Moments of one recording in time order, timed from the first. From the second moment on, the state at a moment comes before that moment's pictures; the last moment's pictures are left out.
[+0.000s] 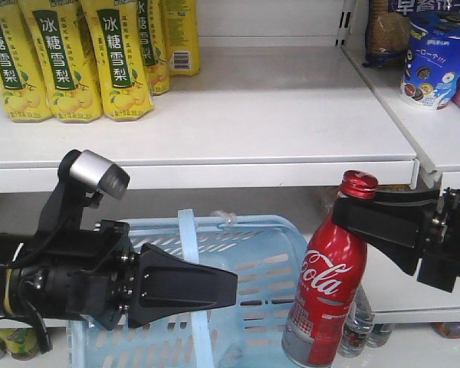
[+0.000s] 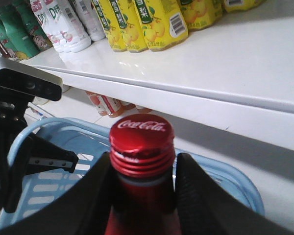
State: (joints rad) left arm -0.40 1.28 -0.72 1.42 -1.18 -2.08; right arm -0.06 0.94 -0.63 -1.64 -1.01 1.87
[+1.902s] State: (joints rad) left arm -0.40 1.29 -0.71 1.46 -1.16 -2.09; right arm 0.42 0.80 -0.62 -1.77 -0.52 1.90
